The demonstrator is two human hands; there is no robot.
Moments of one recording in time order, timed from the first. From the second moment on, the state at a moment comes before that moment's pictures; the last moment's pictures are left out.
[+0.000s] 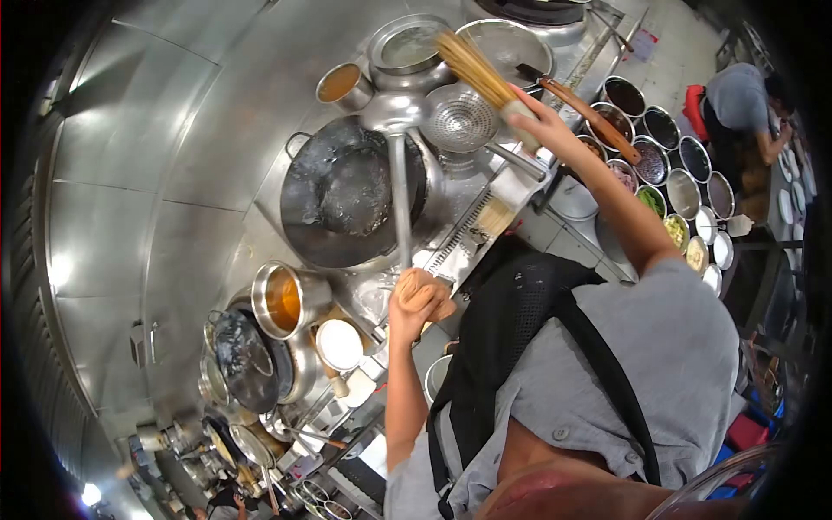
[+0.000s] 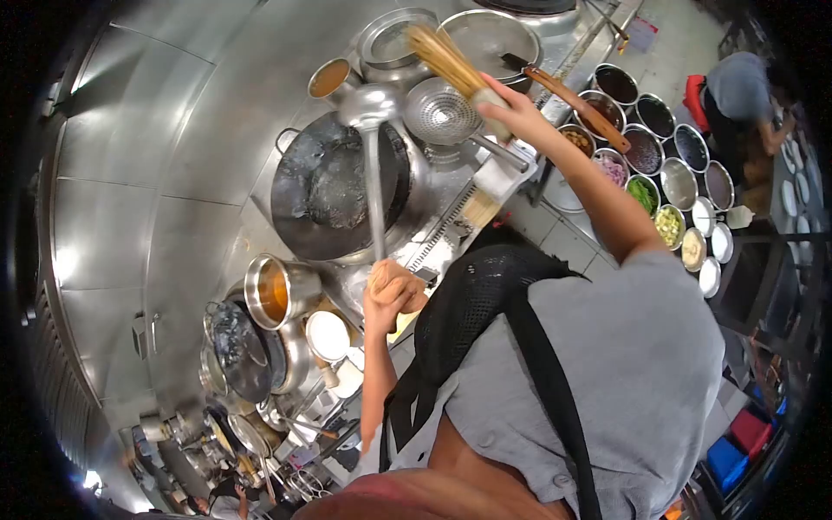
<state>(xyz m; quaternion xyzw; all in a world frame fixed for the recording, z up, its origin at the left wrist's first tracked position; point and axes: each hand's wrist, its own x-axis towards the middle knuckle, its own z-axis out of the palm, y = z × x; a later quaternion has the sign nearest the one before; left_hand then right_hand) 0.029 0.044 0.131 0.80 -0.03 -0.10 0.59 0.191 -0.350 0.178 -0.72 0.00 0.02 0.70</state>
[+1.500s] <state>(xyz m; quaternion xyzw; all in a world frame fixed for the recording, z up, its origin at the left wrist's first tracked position) -0.179 -0.016 0.062 0.31 0.40 0.31 0.81 0.289 -0.034 0.091 -0.82 -0.38 0.26 0.34</state>
